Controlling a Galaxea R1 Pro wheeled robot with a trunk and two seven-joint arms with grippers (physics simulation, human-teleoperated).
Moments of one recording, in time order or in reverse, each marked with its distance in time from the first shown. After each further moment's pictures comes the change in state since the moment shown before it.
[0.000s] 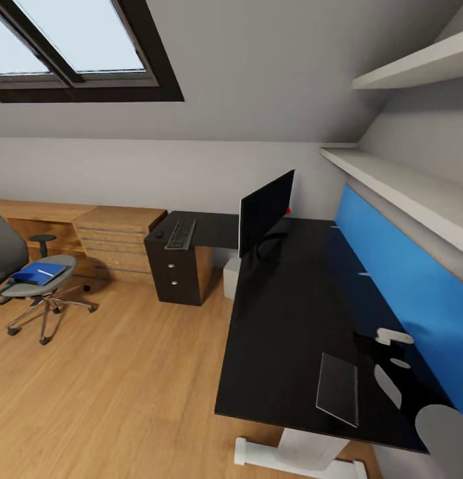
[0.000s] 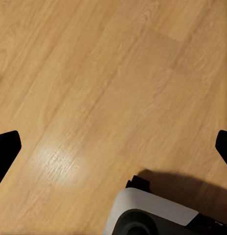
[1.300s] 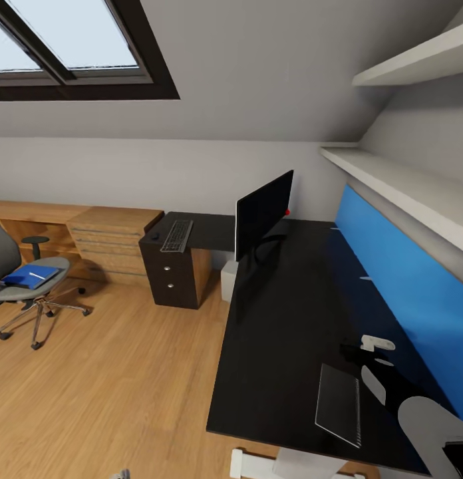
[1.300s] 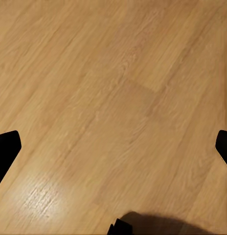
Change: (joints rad) left arm 0.000 -0.002 0.001 -0.102 -0.001 -0.054 0.001; right arm -0.056 0.061 -0.008 0.132 0.037 0.101 0.034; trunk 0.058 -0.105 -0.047
